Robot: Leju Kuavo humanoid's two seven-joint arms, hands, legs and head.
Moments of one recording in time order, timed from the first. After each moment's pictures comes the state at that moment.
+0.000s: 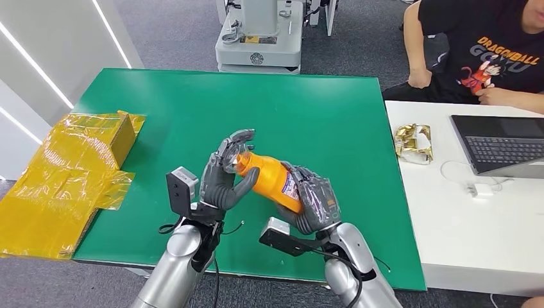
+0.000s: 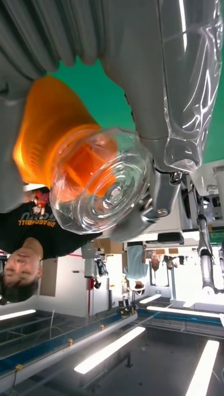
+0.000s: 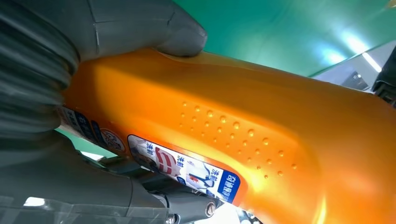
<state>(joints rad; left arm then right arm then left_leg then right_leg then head) -0.27 -0.21 -0.38 -1.33 0.04 -0.09 -0.46 -0.33 0.03 0.45 -1.12 0.94 -0.31 -0.24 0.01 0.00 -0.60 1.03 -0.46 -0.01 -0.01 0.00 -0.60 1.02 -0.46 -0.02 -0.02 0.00</state>
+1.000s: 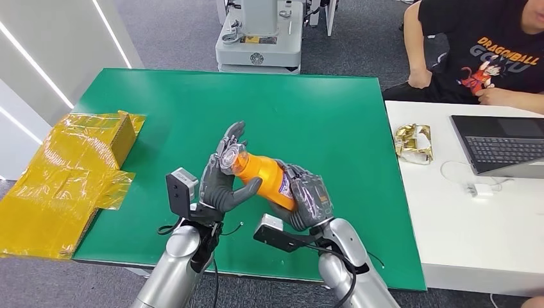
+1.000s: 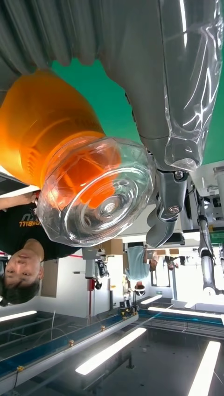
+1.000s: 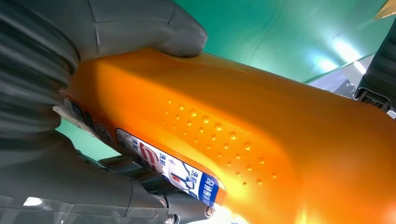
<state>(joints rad) -0.27 -0.20 -0.38 -1.33 0.04 -0.11 -0.46 -0.38 0.08 0.45 -1.03 0.94 -0.30 -0.28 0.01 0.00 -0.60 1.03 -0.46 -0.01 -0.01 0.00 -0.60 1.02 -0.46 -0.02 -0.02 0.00</state>
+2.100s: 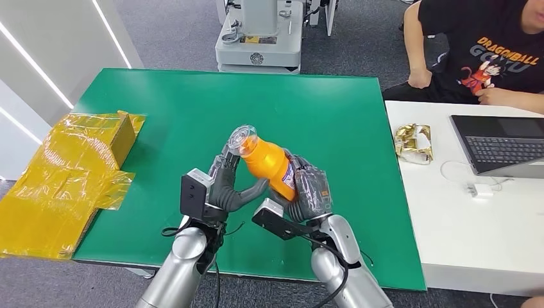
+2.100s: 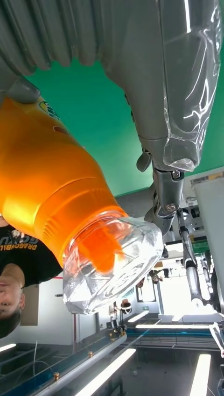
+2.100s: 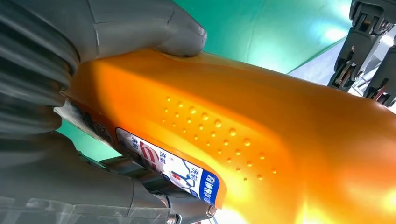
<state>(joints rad) -0.27 -0.22 -0.38 -1.31 -0.06 -0.01 -0.43 -0.40 0.12 0.44 -0.97 0.88 -0.42 -0.22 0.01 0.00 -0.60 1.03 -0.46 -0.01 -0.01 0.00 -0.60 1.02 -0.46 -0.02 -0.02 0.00</state>
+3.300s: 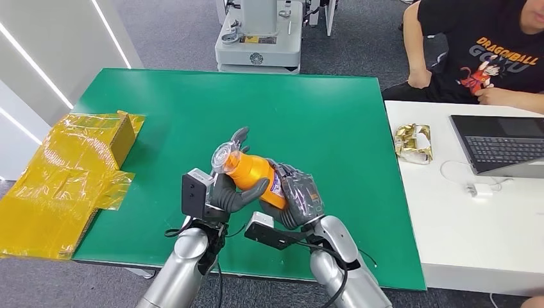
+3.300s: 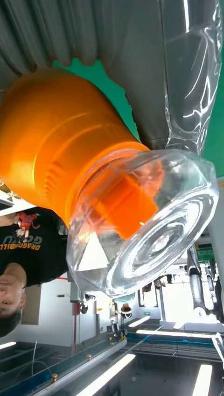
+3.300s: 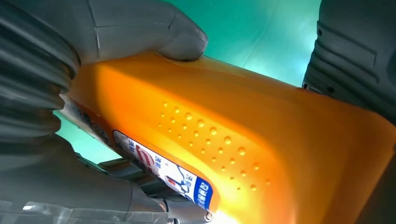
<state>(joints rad) -0.27 -0.22 -0.39 -1.28 -0.02 -0.02 -0.44 -0.40 0.12 0.46 -0.98 0.94 -0.26 -0.28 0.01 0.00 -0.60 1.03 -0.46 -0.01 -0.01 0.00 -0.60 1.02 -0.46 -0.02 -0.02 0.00</state>
